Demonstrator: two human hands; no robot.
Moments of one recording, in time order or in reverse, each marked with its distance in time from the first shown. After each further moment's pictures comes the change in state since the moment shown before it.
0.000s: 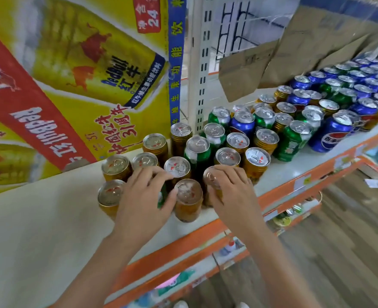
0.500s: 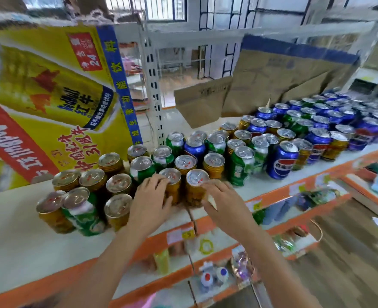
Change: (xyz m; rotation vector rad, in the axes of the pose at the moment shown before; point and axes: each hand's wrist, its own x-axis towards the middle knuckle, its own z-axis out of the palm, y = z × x) left_hand 0.052 0.104 0.109 0.195 -0.167 -0.150; right_hand 0.009 0.142 -0.070 0.058 -0.269 -0.161
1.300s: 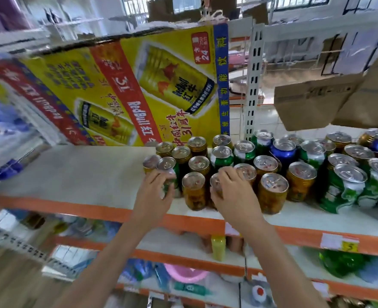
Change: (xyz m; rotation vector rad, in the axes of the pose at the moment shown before) left_hand -0.104 -0.036 -0.068 -0.011 0.420 -0.394; right_hand 0.034 -0.084 0.020 0.153 -0.044 -0.342
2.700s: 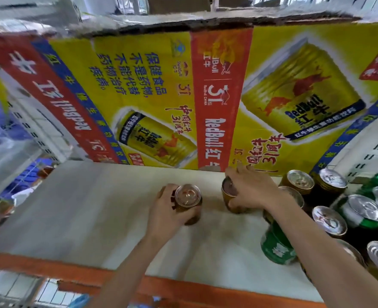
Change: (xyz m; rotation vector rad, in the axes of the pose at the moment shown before) left_hand 0.096 -0.271 -0.031 -0.436 -0.186 -0.407; right_hand 0.247 -0.141 0.130 -0.422 -0.554 0.045
